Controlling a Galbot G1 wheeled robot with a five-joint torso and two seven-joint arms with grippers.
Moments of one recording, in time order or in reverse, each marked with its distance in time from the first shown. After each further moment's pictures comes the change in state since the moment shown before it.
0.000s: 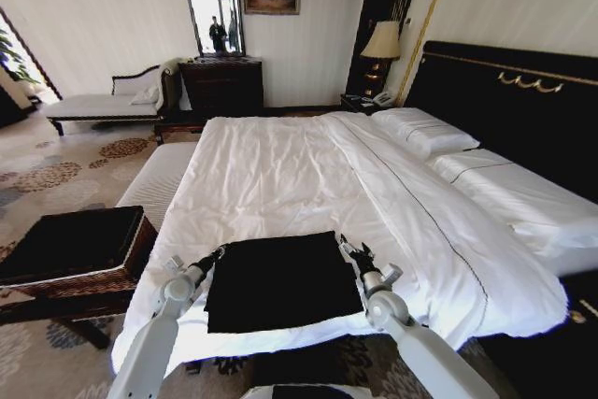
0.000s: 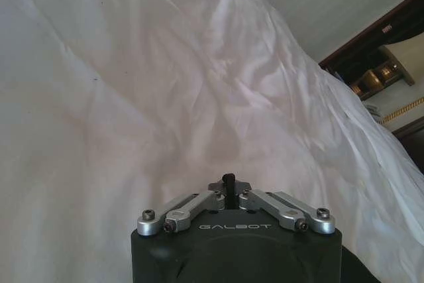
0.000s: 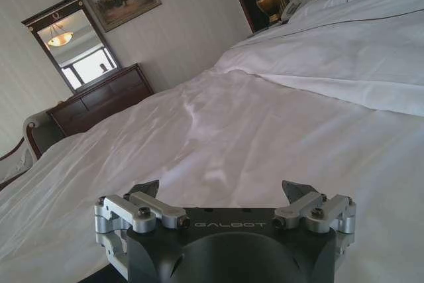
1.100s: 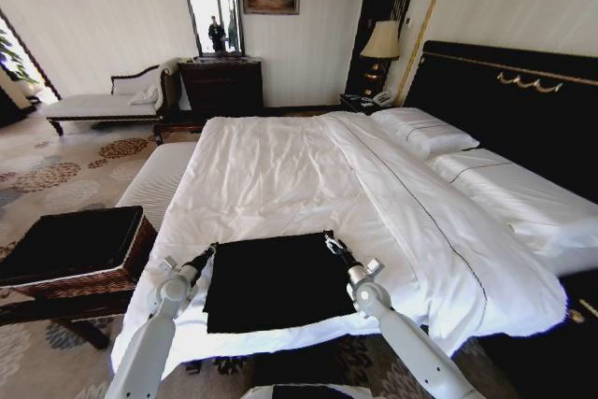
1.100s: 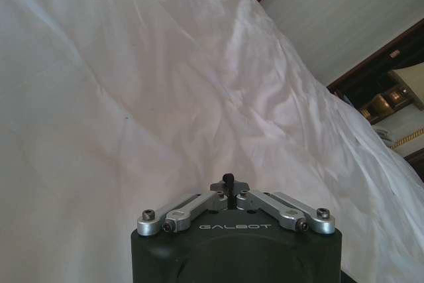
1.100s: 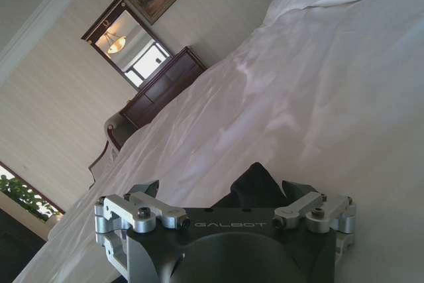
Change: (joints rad) left arm -0.001 0.007 -0.029 0.012 -0.006 -0.059 -0.009; right arm 0.190 0.113 -0.084 -0.315 0.229 -0.017 -0.391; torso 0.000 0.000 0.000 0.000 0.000
